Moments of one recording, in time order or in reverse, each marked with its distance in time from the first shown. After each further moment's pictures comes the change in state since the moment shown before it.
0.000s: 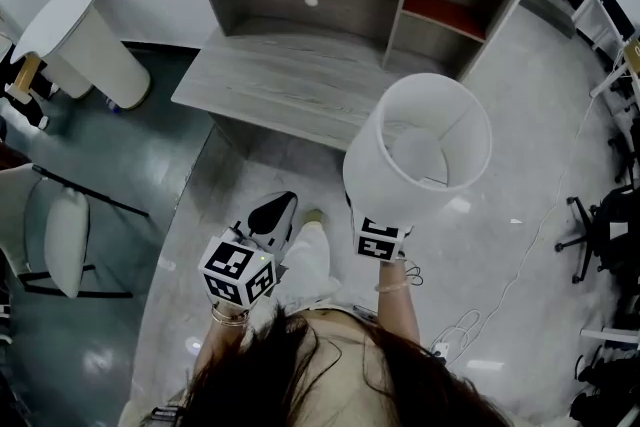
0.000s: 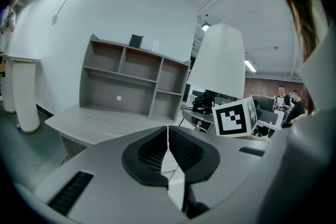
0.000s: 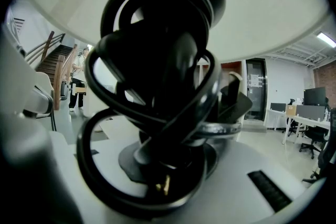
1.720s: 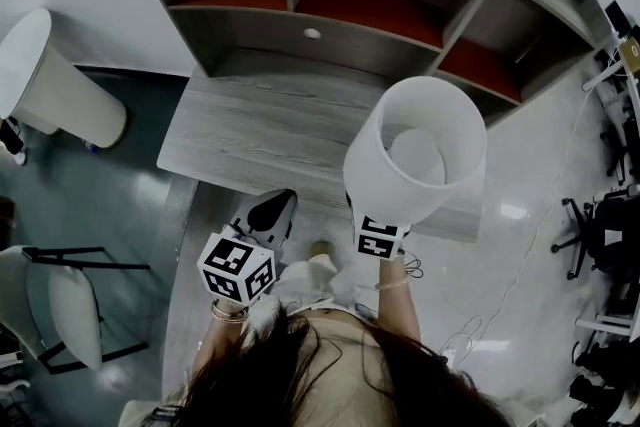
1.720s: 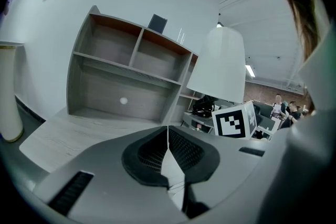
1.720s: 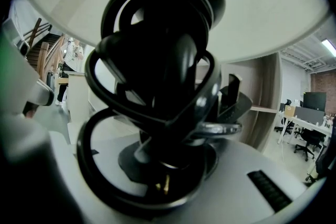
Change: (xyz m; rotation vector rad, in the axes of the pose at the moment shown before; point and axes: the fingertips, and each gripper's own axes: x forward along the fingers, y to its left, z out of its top) left arm 0.141 0.187 0.075 -0.057 0.067 -0.094; right arm 0.226 0.018 0.019 -0.020 0.109 -0.079
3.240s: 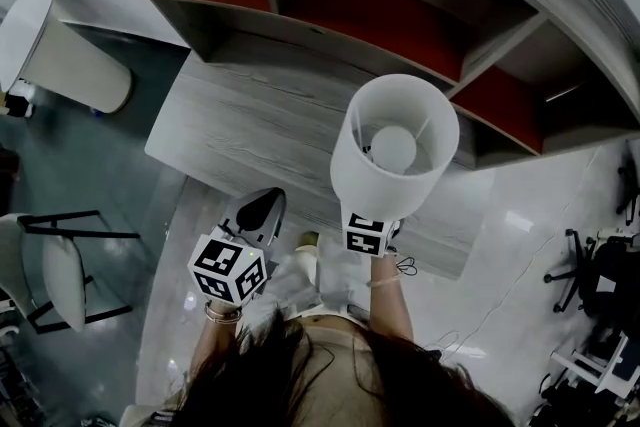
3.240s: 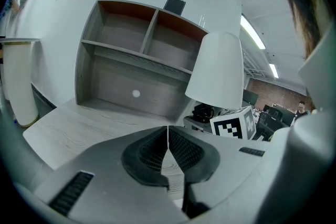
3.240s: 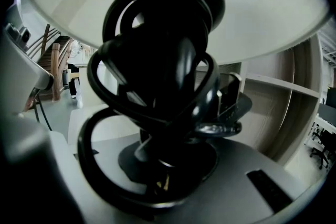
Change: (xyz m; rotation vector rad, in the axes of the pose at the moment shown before) left arm 0.068 0.022 -0.001 -0.106 0.054 0.194; right arm 0.090 -0.015 -0.044 -0.034 0.121 0.186
